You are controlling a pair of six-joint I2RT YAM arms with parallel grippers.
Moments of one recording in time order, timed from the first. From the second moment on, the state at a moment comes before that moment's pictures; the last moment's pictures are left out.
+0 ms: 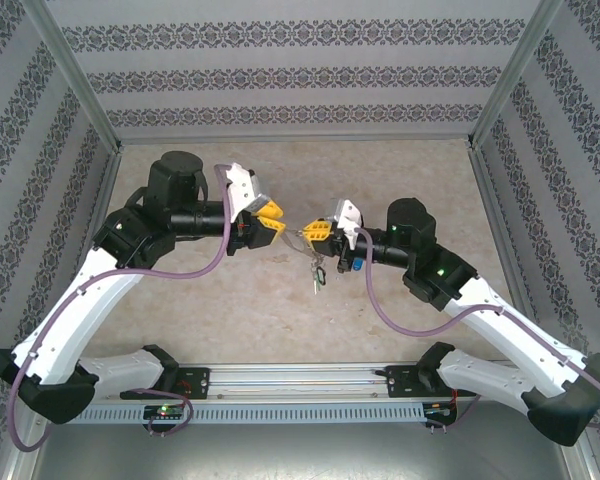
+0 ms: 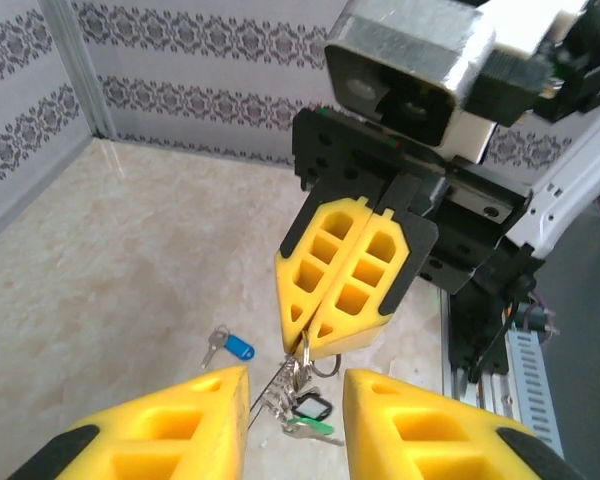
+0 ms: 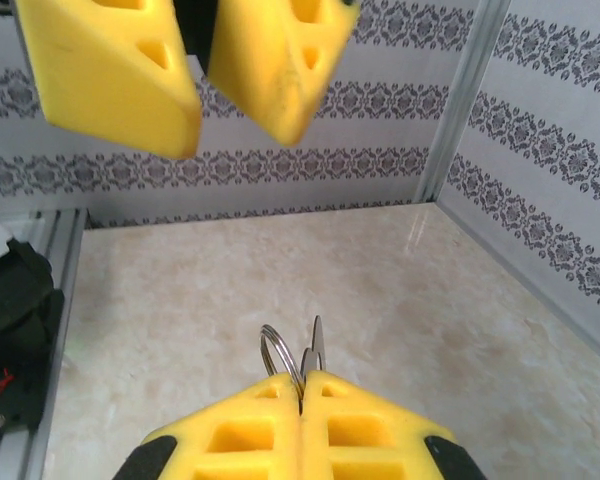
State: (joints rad) left arm -0.57 1.18 1.49 -0.80 0.67 0.32; right arm 0.72 0.98 0.95 -0.18 -0.50 -0.24
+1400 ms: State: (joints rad) left arm -0.66 1.33 1.51 -0.95 0.50 0.45; right arm 0.79 1.04 1.00 -0.27 -0.32 -0.32
